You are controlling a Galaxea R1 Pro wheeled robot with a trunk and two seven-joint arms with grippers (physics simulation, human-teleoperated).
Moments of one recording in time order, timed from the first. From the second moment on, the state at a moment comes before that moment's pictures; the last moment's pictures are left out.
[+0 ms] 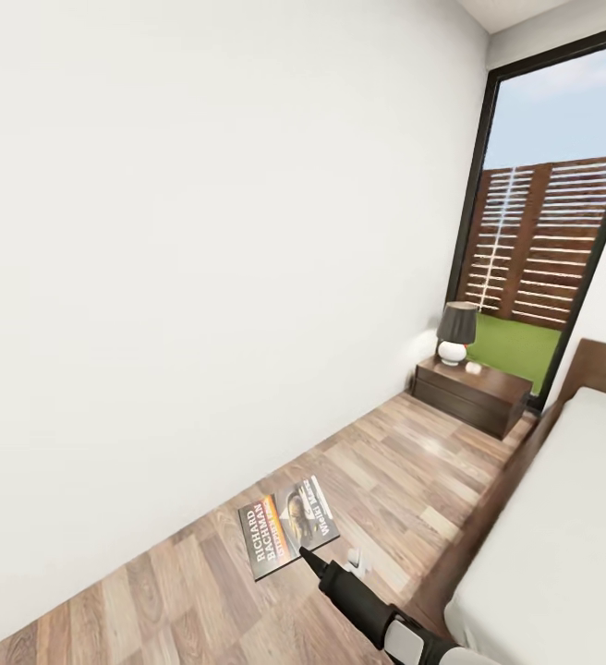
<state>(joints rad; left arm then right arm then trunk) 0.03 0.04 0.74 -0.14 -0.54 -0.12 0.15 -0.61 0.13 -0.36 0.01 -0.27 -0.08 0.96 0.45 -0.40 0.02</state>
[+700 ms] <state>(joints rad) 0.03 0.04 0.74 -0.14 -0.54 -0.12 0.15 -0.61 0.13 -0.35 0.01 -0.27 -0.08 0.96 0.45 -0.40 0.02</state>
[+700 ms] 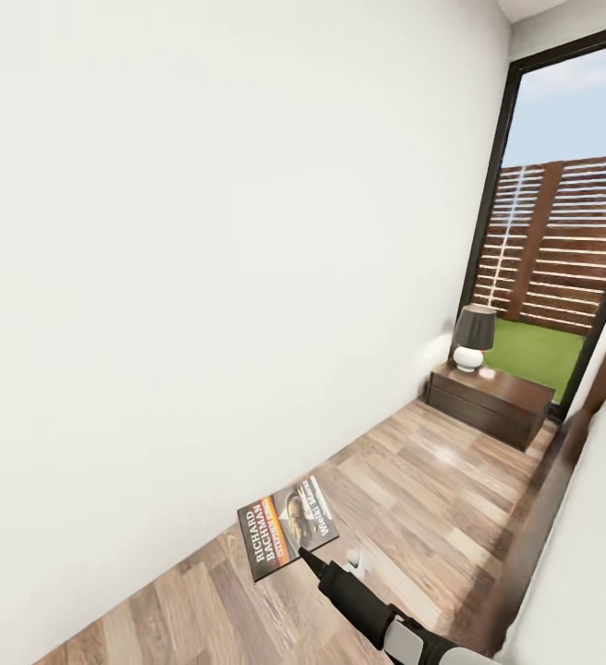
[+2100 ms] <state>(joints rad) 0.03 0.04 0.74 -0.14 -0.54 -0.12 0.15 -0.61 0.13 -0.35 0.01 -0.27 -0.08 0.96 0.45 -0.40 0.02</state>
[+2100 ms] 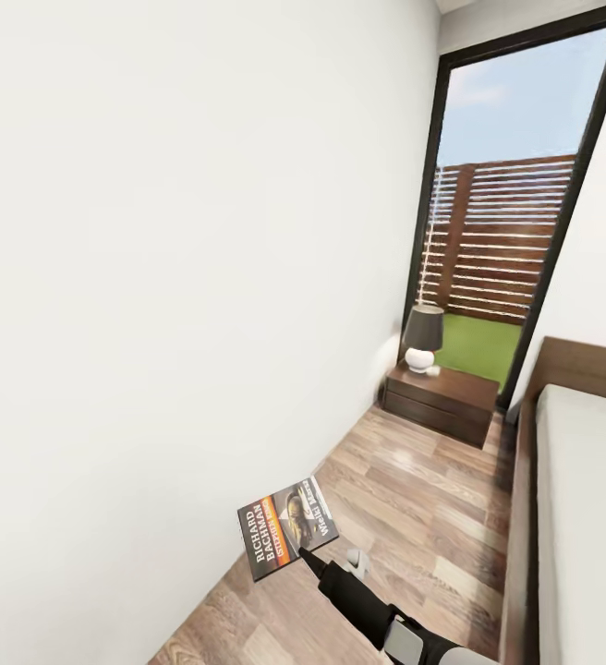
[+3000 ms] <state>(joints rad) 0.02 0.04 0.74 -0.14 -0.54 -0.12 0.15 -0.61 0.13 -0.36 0.01 -0.27 -0.08 0.96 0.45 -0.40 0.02</state>
